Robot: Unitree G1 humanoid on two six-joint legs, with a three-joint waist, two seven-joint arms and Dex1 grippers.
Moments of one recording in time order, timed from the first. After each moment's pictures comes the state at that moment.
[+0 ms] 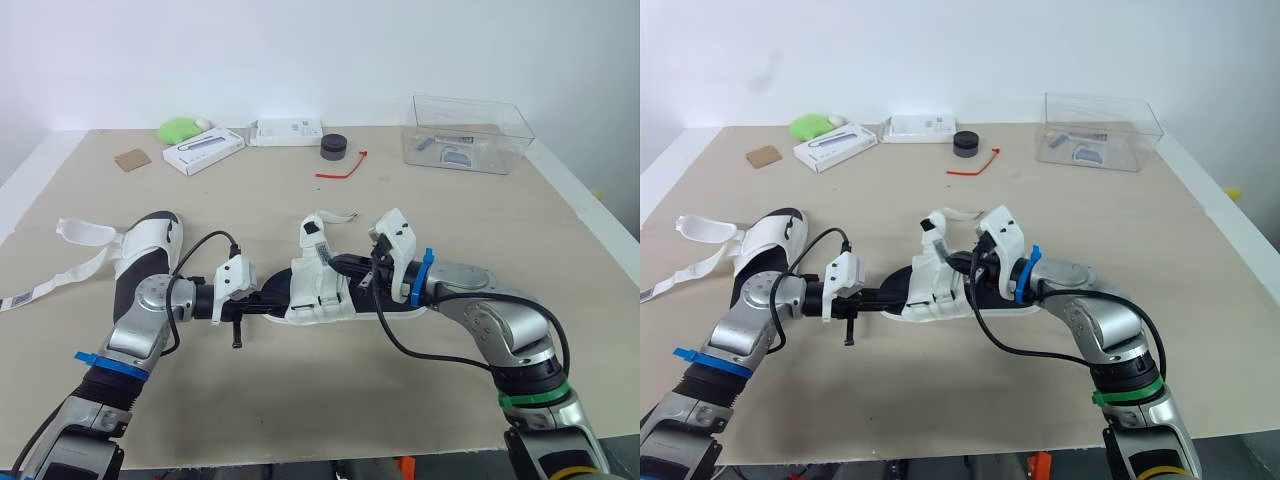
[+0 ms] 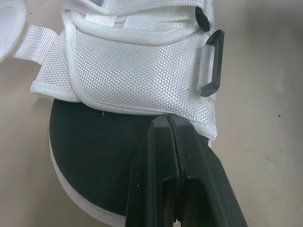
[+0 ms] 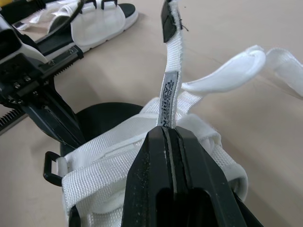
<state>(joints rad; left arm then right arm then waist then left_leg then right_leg) -0.42 0.56 -0.18 0.14 -0.26 0.11 -1.21 -0.52 -0.48 0.13 -0.27 0.49 0.88 0.61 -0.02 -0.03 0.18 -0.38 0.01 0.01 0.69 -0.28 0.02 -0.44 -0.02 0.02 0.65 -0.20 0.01</state>
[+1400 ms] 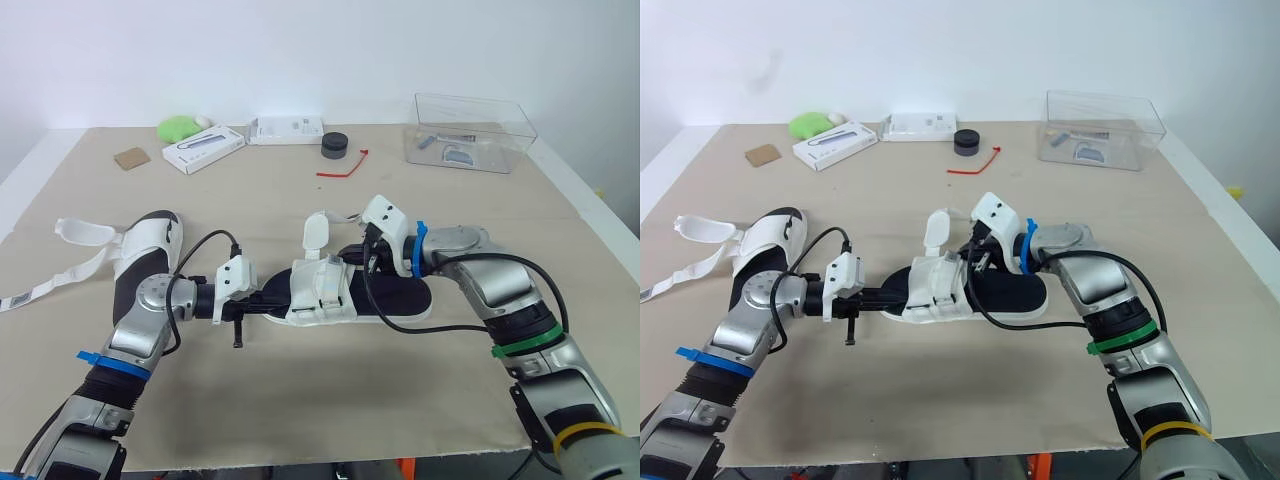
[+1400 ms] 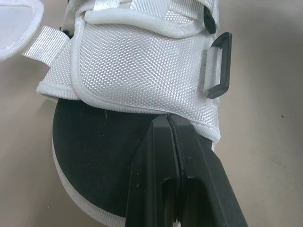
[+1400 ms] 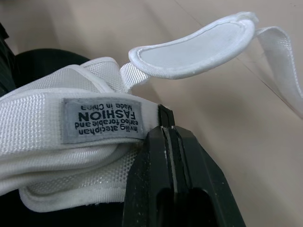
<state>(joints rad) -0.43 0.55 -0.18 0.16 -0.27 0.06 -1.24 -0.78 -0.57 0.30 0.06 0.23 0.73 0.88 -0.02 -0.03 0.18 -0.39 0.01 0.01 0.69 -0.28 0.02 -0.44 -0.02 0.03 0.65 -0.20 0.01</state>
